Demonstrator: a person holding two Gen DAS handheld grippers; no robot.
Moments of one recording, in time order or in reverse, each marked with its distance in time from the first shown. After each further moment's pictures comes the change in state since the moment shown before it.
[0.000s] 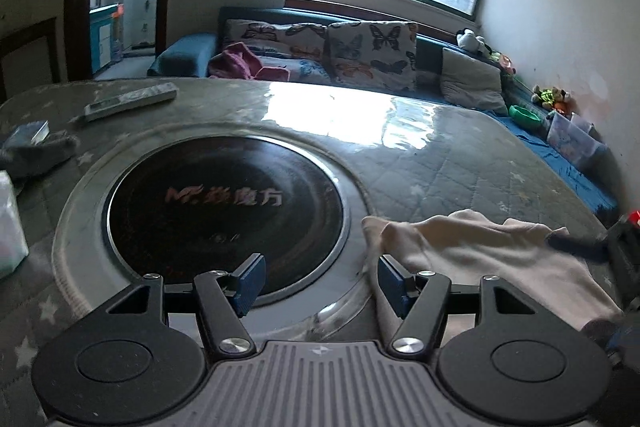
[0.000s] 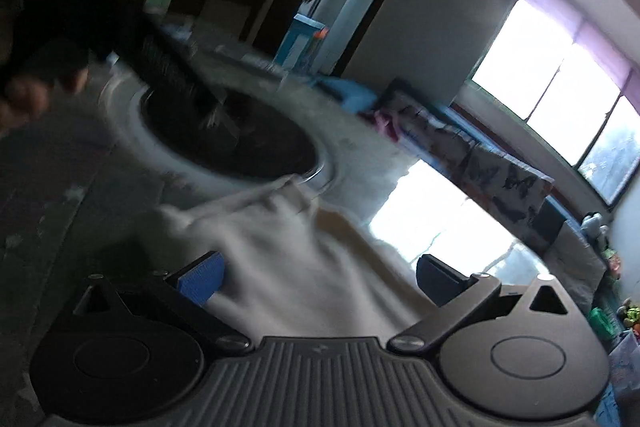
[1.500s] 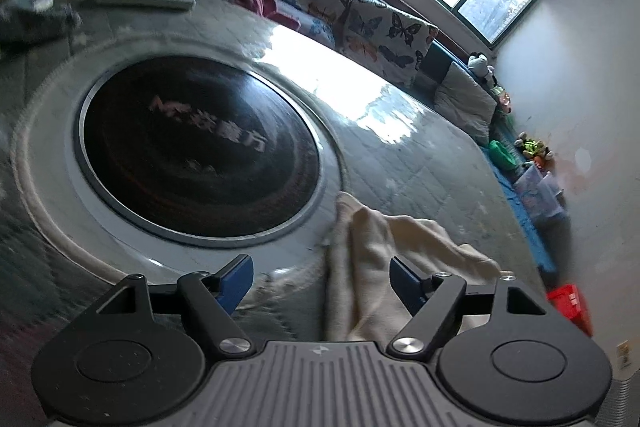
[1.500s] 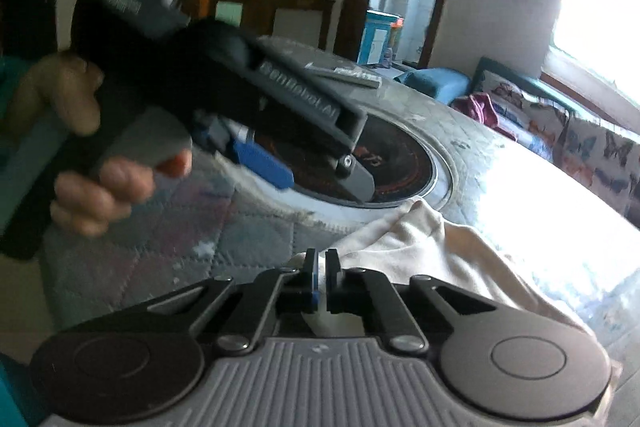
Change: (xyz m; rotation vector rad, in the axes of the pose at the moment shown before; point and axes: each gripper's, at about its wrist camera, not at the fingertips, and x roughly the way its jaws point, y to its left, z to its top) left arm 0.012 0.021 0.001 -0.360 0.136 -0.173; right arm -0.015 -0.007 0.030 0.188 0.001 0.350
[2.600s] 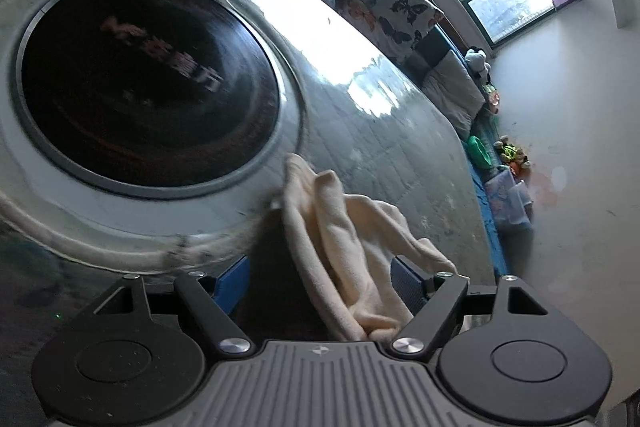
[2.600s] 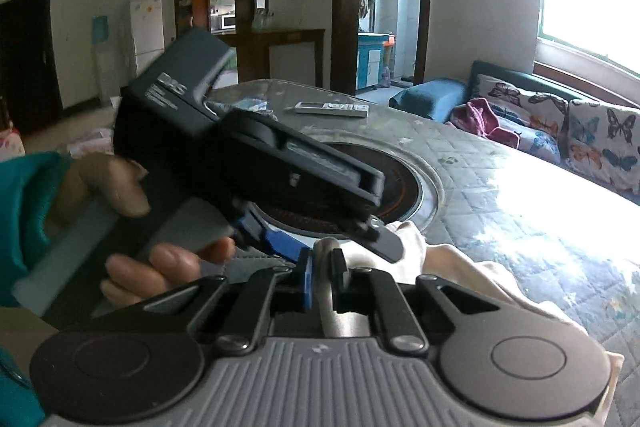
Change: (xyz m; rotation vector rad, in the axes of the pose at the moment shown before) left arm 0.039 -0.011 0.007 -0.176 0.122 -0.101; right arm -0.042 -0.027 -0.001 0.090 -0.093 0.047
